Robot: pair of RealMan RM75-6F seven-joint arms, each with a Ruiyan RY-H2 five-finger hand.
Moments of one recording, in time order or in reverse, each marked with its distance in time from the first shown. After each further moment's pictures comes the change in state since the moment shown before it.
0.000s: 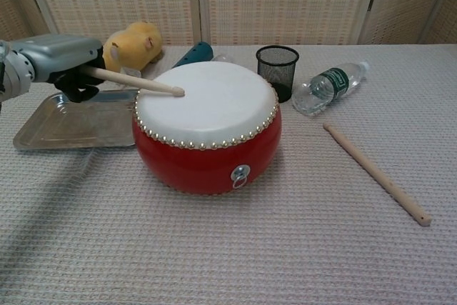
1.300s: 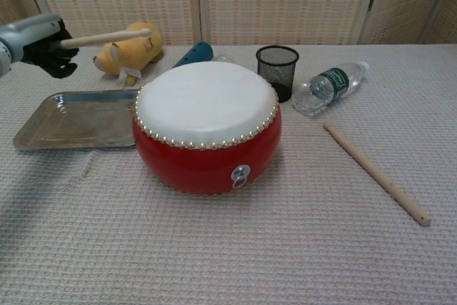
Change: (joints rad) left arm 0.032 -0.066 -0.091 0.265 -0.024 -0.032 -0.326; right arm -0.004 -0.004 0.000 0.011 0.011 -0.004 0.008
